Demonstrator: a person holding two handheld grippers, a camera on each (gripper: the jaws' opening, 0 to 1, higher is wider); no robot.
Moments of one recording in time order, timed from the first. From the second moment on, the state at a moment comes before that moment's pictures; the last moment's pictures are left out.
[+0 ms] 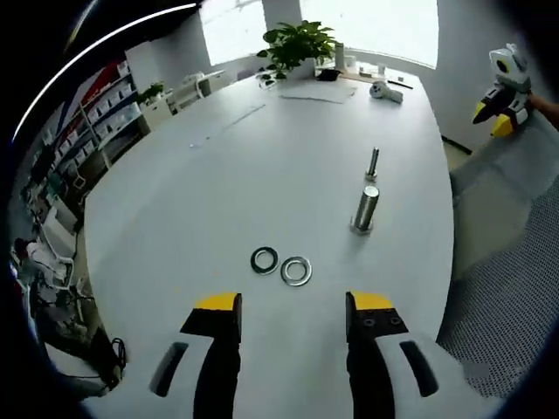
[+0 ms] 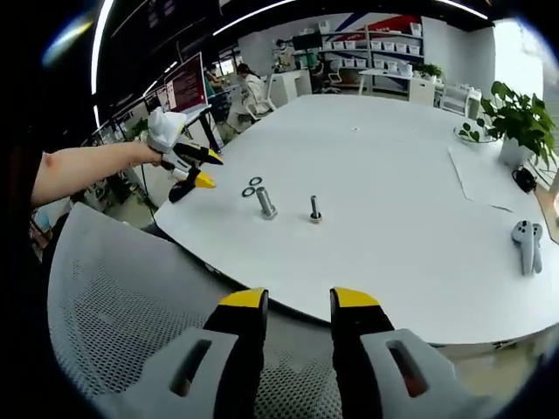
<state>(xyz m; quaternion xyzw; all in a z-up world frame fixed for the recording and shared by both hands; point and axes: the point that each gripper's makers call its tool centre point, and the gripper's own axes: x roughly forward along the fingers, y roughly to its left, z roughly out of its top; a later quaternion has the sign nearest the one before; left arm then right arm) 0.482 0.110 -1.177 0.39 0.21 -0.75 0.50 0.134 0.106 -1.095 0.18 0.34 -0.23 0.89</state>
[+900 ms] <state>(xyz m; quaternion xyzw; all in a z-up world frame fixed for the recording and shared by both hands) 0.471 0.070 -1.235 0.51 0.24 -0.74 0.37 0.133 0.103 -1.096 0.19 0.33 -0.23 0.89</state>
